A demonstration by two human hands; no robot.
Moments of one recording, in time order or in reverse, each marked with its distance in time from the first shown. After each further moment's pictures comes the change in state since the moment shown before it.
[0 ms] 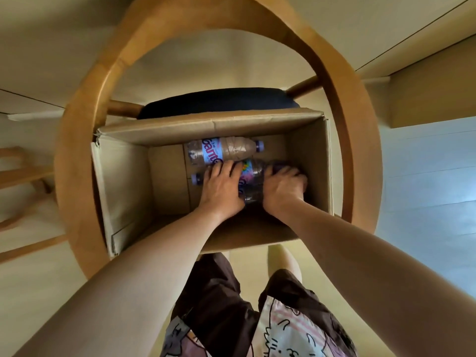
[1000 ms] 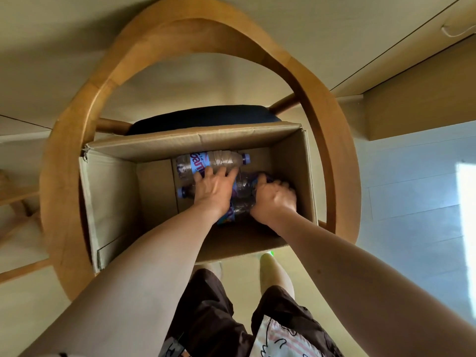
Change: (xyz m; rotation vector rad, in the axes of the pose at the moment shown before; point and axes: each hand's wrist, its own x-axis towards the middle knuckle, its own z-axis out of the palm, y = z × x) left_hand 0.023 0.023 -0.023 0.246 -0.121 -0.027; right_hand -0.014 0.016 0.003 0.360 0.086 0.024
